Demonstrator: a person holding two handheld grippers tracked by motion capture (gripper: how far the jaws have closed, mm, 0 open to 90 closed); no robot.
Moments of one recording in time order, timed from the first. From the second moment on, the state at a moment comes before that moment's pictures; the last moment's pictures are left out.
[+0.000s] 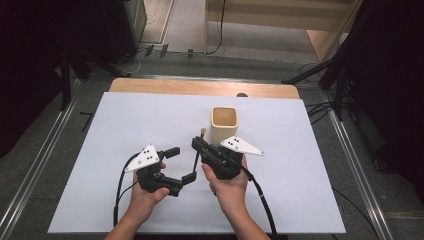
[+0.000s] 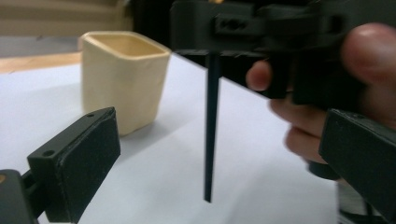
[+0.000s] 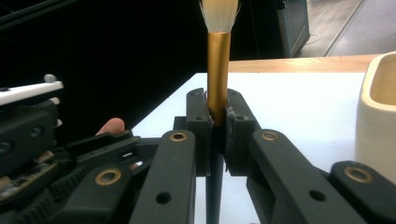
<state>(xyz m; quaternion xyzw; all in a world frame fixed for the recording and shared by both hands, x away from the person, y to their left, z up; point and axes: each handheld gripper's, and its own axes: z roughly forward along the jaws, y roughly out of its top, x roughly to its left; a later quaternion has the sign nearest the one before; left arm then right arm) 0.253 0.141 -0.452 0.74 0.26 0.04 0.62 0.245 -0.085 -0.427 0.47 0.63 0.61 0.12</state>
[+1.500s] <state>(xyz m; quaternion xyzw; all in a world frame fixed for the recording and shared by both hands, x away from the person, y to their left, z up) 0.233 0.252 -0.465 0.72 0.33 0.20 0.58 0.262 -0.149 -0.422 0.48 0.61 0.59 0.21</state>
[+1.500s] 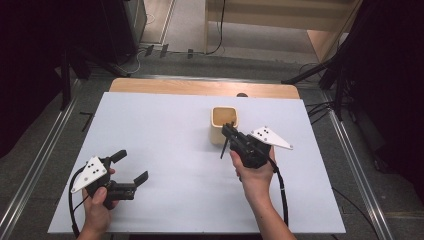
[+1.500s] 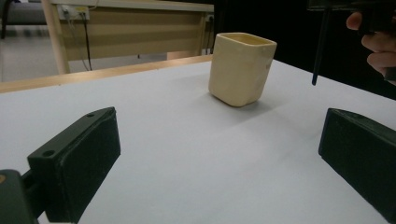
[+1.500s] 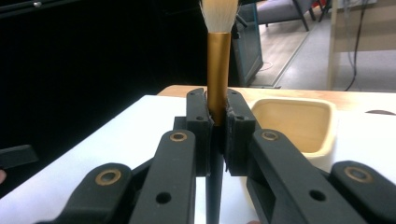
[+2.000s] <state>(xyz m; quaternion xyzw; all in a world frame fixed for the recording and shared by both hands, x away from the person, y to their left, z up) 0.227 0.275 -0.469 0.71 0.34 0.22 0.57 0.271 -0.175 -0.420 0.49 0.61 0.58 0.24</state>
